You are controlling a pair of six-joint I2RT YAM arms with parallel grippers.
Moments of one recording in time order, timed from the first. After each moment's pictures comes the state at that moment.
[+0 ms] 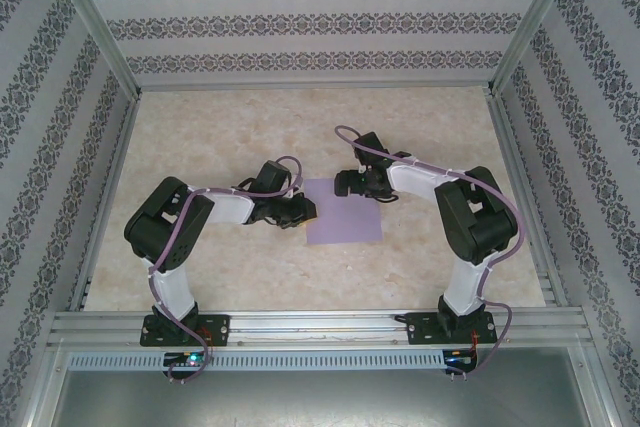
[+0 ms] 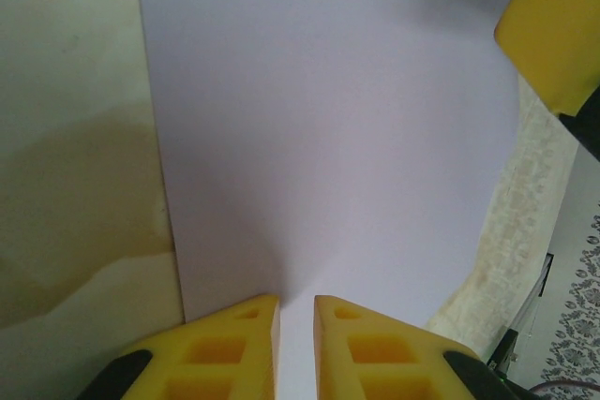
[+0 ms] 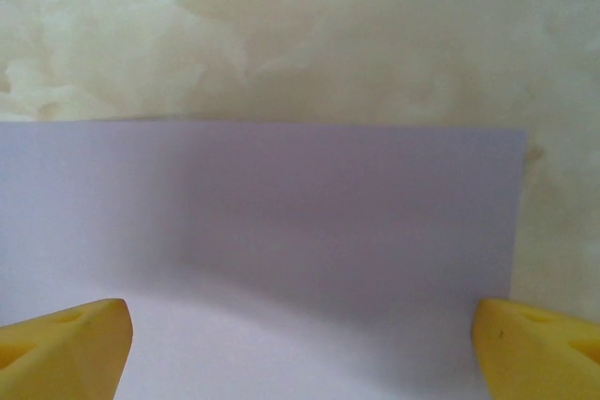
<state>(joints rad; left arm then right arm) -0.52 1.84 0.84 0.09 0.56 -0.86 0.46 1.84 1.11 -0.42 -0.06 0.47</state>
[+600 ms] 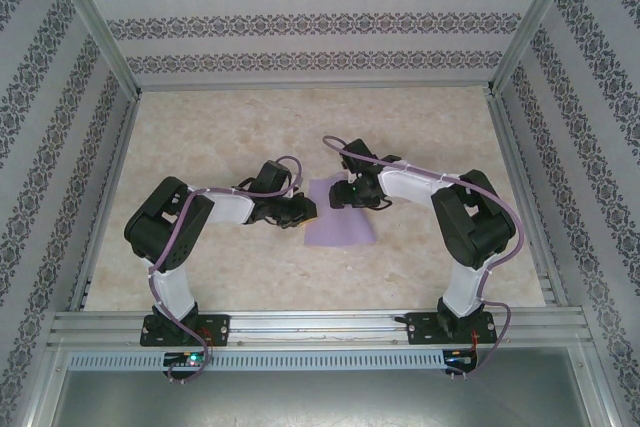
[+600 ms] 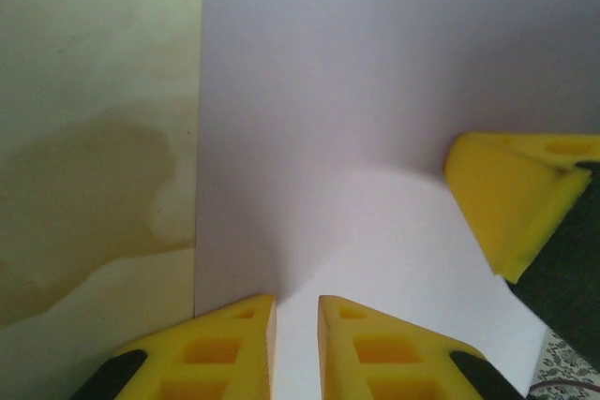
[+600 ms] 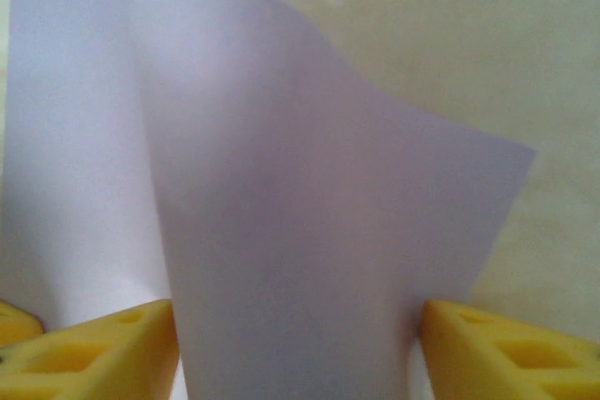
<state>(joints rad) -0.52 1.84 0.84 0.09 0.57 -0.87 0.54 1.83 1.12 -0.52 -0.11 0.46</state>
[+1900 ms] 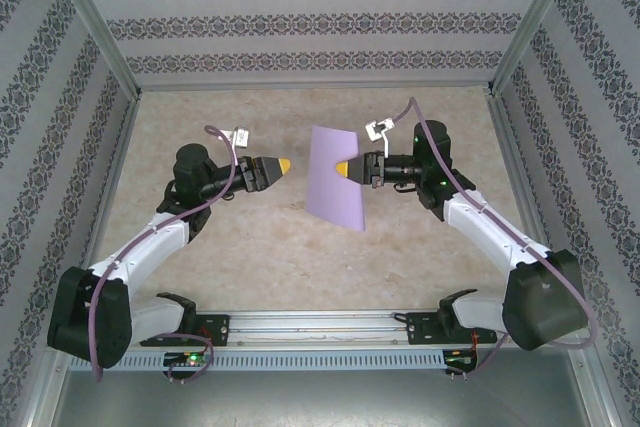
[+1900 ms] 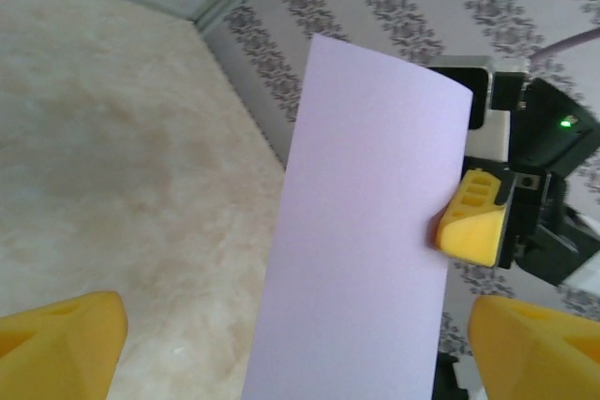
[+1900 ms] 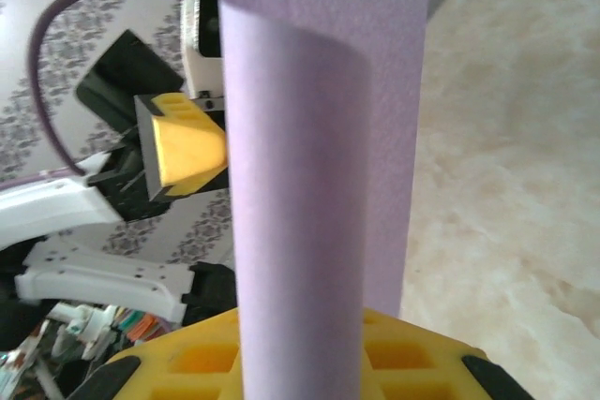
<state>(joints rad) -0.25 1.19 0.65 0.44 0.84 -0.78 0.34 1.28 0.84 0.17 -1.09 0.63</state>
